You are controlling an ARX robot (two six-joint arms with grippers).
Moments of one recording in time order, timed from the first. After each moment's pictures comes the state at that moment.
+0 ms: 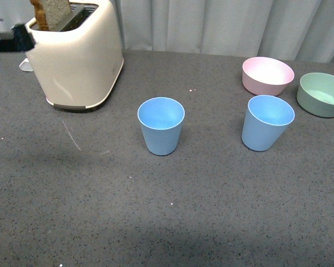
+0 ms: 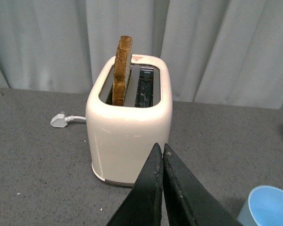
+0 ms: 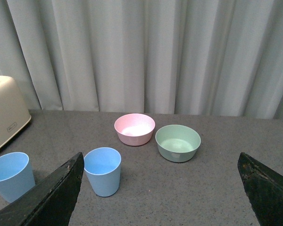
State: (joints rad) left arm -0.21 1.61 0.32 1.26 -0.20 -0.02; right arm 0.00 0.00 0.00 0.00 0.00 0.00
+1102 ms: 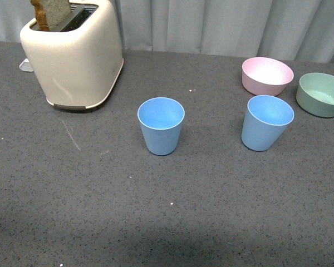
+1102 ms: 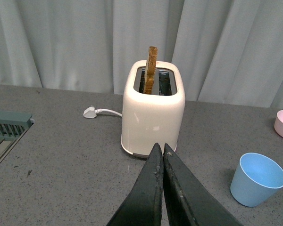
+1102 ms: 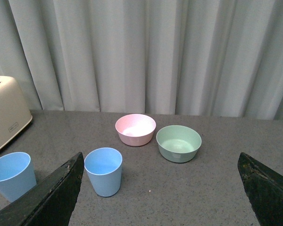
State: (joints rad) left arm 0.00 0.63 0.02 0.61 0.00 -0.01; right arm 0.00 0.00 0.00 0.00 0.00 0.00
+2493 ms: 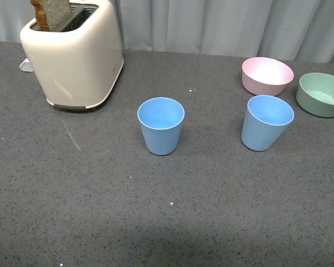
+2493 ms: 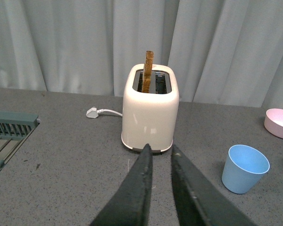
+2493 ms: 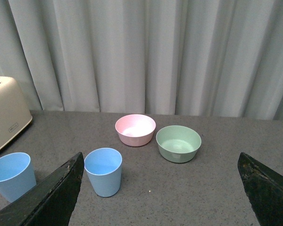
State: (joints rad) left arm 0.00 0.01 0.02 0.00 0.00 -0.01; right arm 0.00 0.00 0.00 0.00 0.00 0.00
